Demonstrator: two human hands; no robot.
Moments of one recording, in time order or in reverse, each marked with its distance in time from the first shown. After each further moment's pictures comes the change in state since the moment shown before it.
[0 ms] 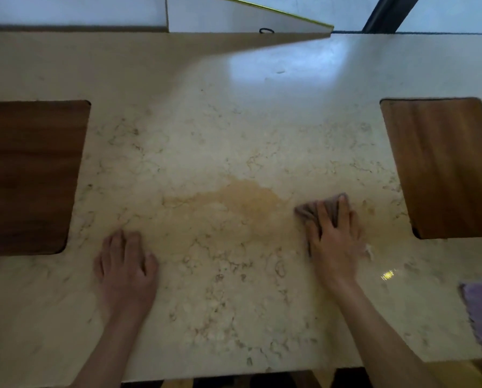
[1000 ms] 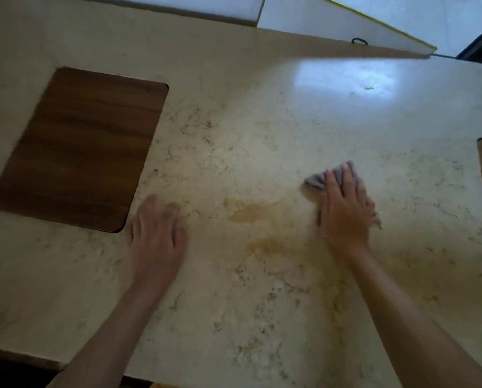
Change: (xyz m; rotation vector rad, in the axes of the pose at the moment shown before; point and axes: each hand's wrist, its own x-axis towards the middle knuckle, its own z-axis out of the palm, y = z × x) left_hand 0.052 -0.027 -0.027 -0.067 0.066 0.017; right_hand 0.083 -0.127 0.021 -0.043 0.098 -0.364
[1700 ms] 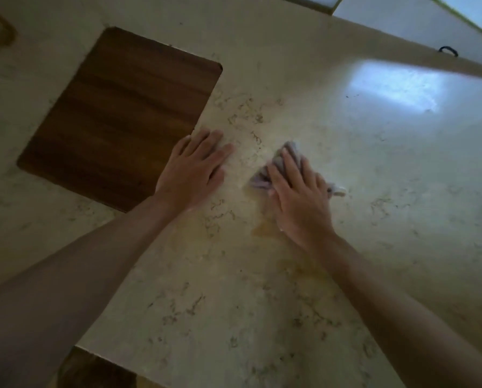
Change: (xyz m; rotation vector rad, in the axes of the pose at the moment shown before) left_hand 0.136 -0.033 0.015 0.159 -0.110 0.413; right_hand 0.037 -0.146 0.009 0.076 -0.060 -0.591
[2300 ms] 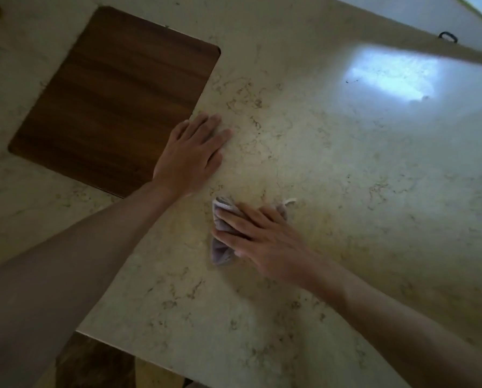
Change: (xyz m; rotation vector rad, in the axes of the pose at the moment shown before) left_hand -0.001 -0.003 0.000 -0.042 0.034 0.005; right_hand -0.056 -0.045 0.002 0.073 -0.233 -0.603
